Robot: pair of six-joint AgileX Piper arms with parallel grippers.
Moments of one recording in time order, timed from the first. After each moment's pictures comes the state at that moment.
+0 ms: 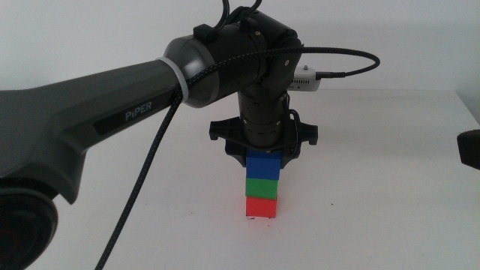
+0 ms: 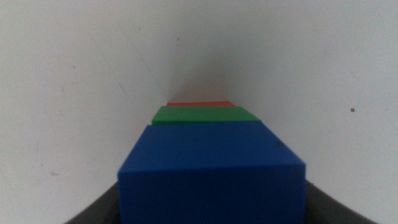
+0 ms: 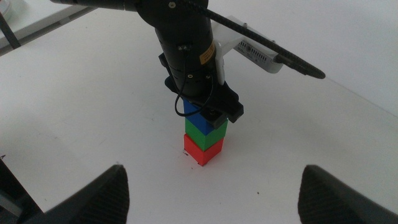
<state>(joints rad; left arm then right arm) -0.76 2.02 -1.81 0.08 1.22 -0.65 0.77 0.77 -1.15 -0.08 1.01 0.02</state>
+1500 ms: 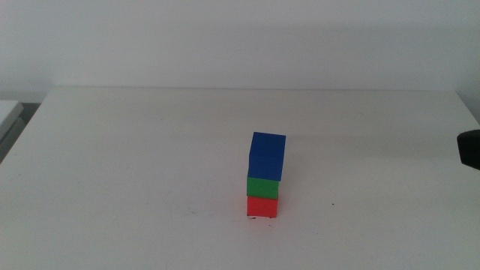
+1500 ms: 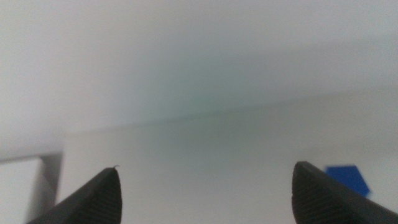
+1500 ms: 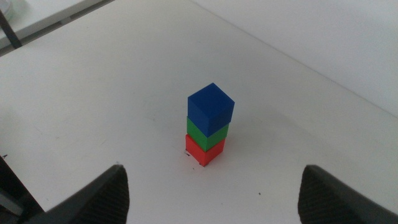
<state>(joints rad) -0.75 0.73 -1.30 0.55 1.15 -0.46 0.77 0.77 -1.15 -0.08 1.01 0.02</state>
